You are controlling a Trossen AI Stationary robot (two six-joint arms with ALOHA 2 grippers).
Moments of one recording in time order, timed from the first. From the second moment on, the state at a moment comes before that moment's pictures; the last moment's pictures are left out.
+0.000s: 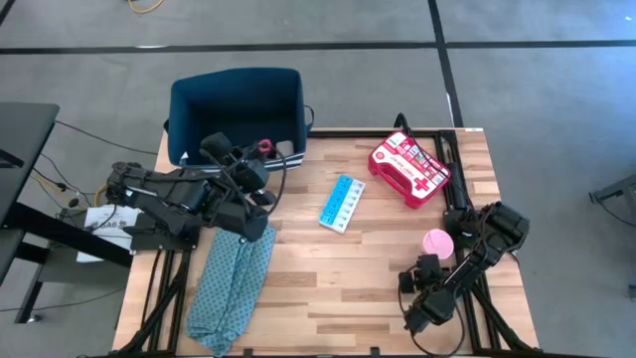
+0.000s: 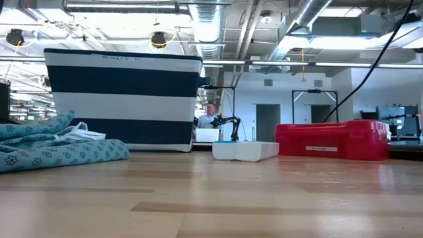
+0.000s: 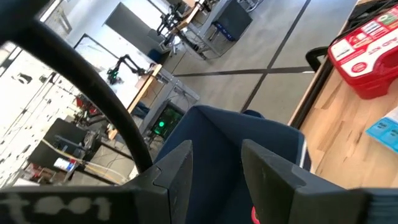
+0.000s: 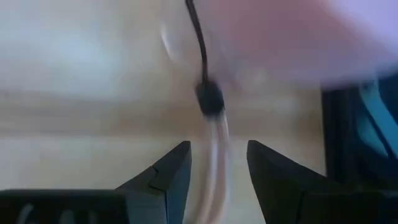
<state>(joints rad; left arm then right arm) -0.34 1.59 1.96 -1.57 -1.32 -0.41 0.90 1.92 1.04 -1.23 0.06 2.35</state>
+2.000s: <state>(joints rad) -0.26 1.59 1.96 -1.53 -1.11 -0.31 0.27 1.71 1.62 -1.54 1.57 1.15</state>
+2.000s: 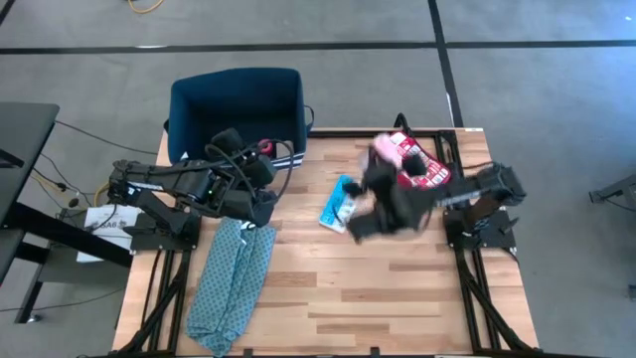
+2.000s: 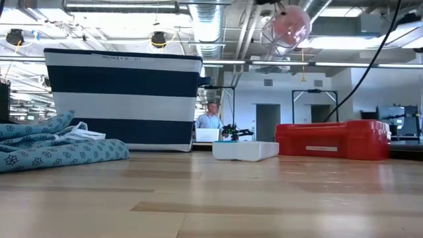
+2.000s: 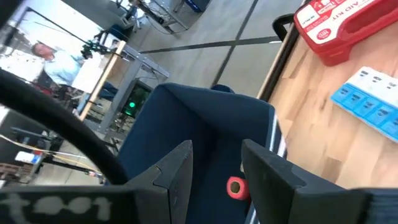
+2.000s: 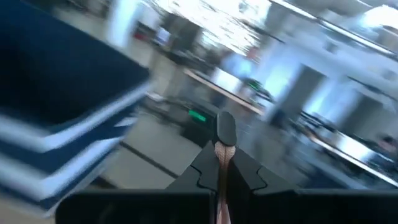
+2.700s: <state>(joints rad) -0.27 1.59 1.96 -1.57 -1.17 -0.29 -0.33 1.75 1.88 -0.38 0.36 0.16</state>
